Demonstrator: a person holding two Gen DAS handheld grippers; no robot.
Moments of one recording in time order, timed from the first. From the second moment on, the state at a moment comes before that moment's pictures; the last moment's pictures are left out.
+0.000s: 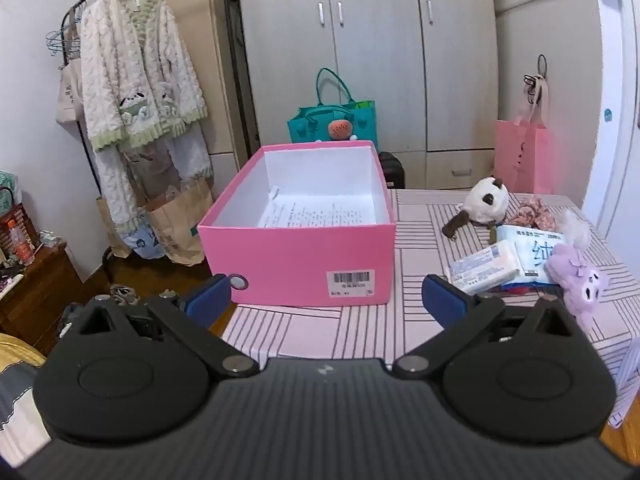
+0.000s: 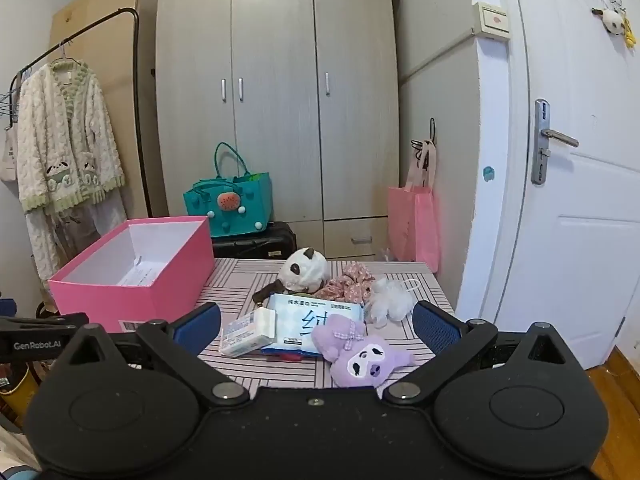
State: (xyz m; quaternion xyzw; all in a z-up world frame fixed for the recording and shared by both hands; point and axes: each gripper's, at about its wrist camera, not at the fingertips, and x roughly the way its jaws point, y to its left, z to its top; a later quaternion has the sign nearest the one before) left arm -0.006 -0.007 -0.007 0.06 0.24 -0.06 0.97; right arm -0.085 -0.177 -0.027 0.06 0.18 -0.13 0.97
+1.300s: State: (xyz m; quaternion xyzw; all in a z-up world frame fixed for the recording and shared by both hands) left arm -0.001 -0.010 -0.021 0.04 0.27 -0.06 0.96; right arm -0.080 -0.181 -0.036 0.06 0.21 -0.11 0.97
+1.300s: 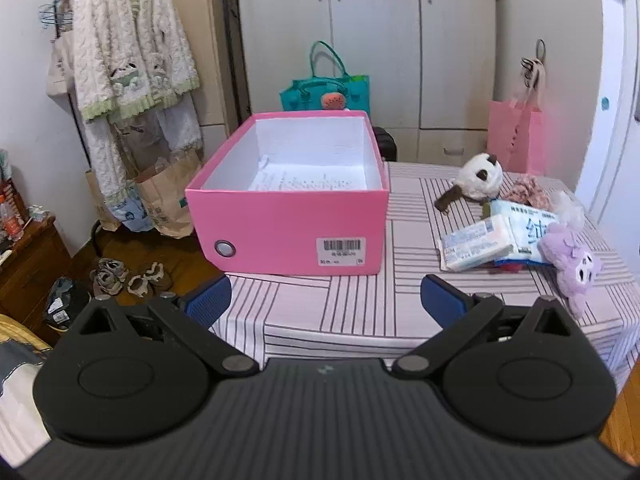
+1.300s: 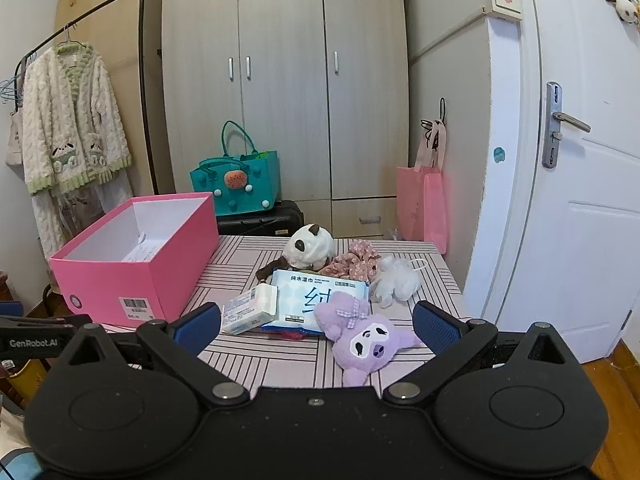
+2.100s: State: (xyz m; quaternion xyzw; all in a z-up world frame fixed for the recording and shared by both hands) left arm -0.017 -0.014 -0.016 0.02 0.27 -0.09 0.96; right arm -0.084 -0.181 -0.039 0.06 0.21 -0.11 0.97
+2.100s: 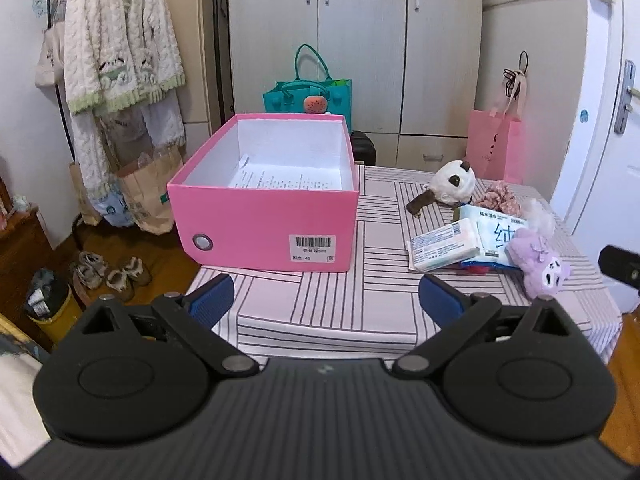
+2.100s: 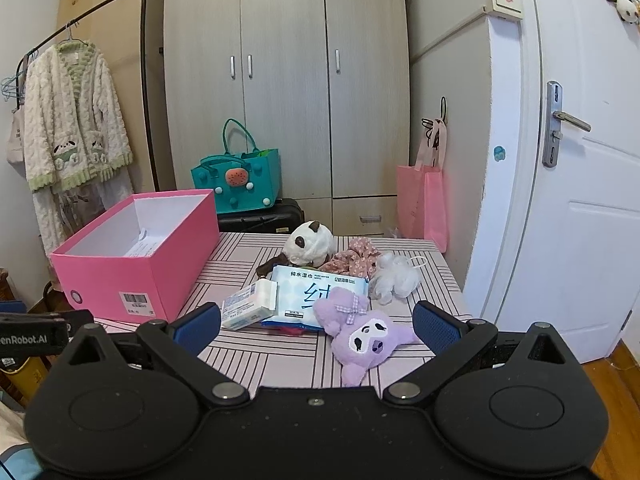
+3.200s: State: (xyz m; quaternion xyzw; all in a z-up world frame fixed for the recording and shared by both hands) left arm 0.036 -0.091 -0.007 0.11 0.28 -0.21 0.93; right arm -0.077 -0.244 -0.075 0.09 0.18 -0.06 0.98
